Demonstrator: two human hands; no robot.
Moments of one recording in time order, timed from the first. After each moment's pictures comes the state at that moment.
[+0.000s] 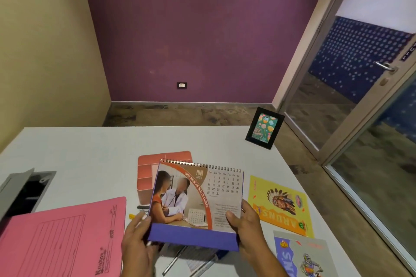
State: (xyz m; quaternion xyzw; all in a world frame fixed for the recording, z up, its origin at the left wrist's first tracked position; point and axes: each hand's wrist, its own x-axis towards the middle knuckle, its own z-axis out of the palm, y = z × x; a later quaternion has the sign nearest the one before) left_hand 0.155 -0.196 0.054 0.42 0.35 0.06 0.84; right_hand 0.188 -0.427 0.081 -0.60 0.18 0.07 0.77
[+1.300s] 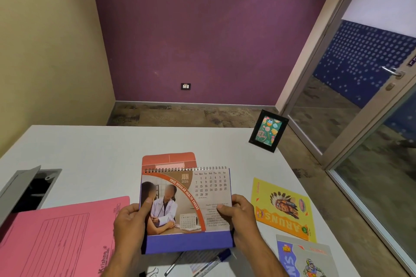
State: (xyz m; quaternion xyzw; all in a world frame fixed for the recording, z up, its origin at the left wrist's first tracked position) left_hand 0.180 -0.165 0.071 0.60 0.36 0.08 0.71; right_hand 0.209 -0.404 0.101 -0.62 0.21 0.10 0.75
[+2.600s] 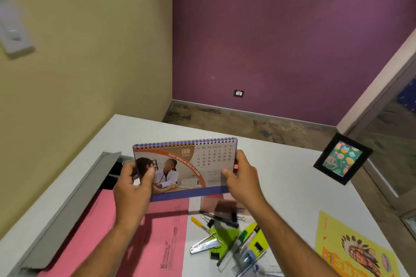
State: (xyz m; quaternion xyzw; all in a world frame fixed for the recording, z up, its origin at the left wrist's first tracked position) left_hand 0.186 -0.017 0.134 0.70 0.27 0.31 0.58; right_hand 0.287 -0.226 0.167 -0.87 -0.11 0.05 0.48
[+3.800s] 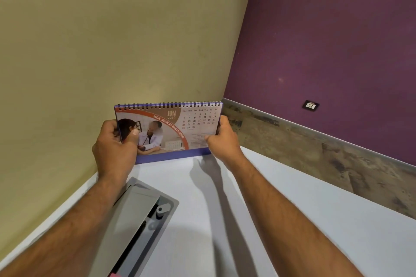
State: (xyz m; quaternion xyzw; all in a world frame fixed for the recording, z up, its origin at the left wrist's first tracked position) left_hand 0.395 0.299 0.003 0.68 0.44 0.42 0.42; right_hand 0.558 0.150 0.015 -0.83 -0.21 0.16 0.49
